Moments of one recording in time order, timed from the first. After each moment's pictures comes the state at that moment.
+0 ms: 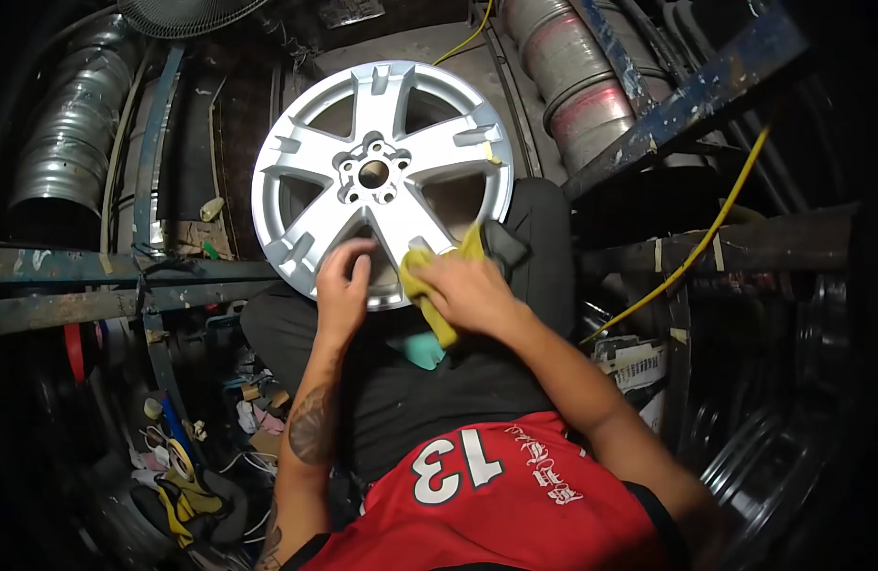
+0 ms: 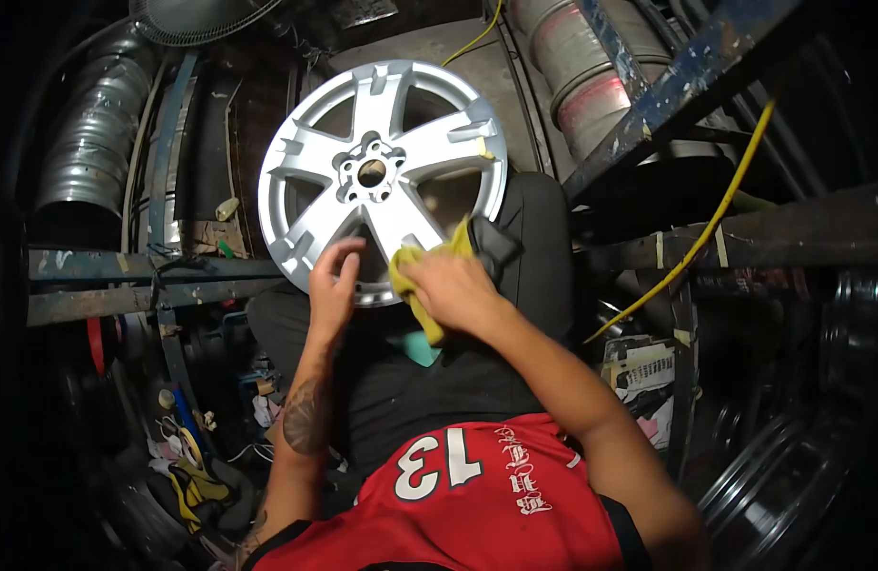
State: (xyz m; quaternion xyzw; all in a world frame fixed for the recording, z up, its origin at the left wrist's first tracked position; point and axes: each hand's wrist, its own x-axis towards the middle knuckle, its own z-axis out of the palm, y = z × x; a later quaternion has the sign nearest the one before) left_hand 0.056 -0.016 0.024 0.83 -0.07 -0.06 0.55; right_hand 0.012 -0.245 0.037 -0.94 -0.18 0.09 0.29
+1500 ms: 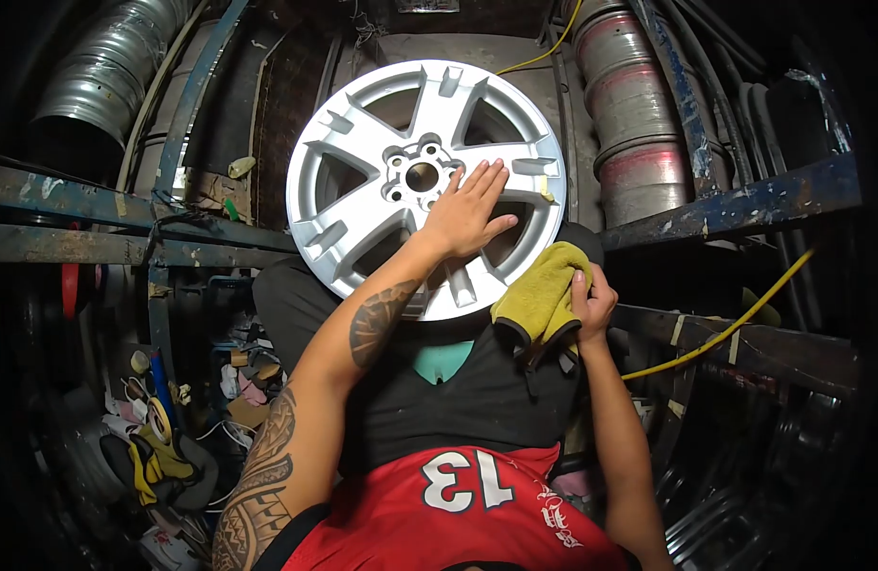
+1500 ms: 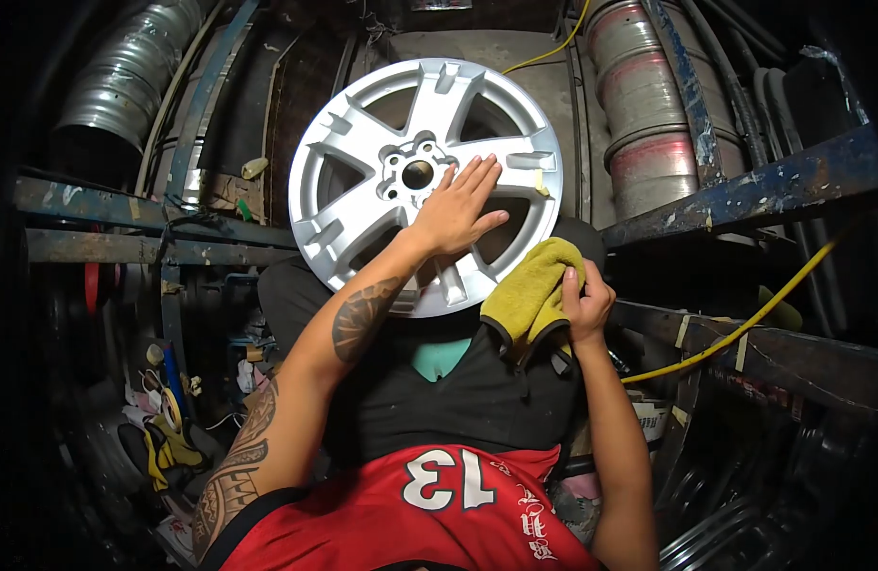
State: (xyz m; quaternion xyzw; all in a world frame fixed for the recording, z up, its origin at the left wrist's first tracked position) left_hand 0.170 -0.128 -0.030 0.91 -0.35 -0.01 0.21; right_hand 0.010 -0.365 -0.009 -0.85 0.05 -0.18 0.49
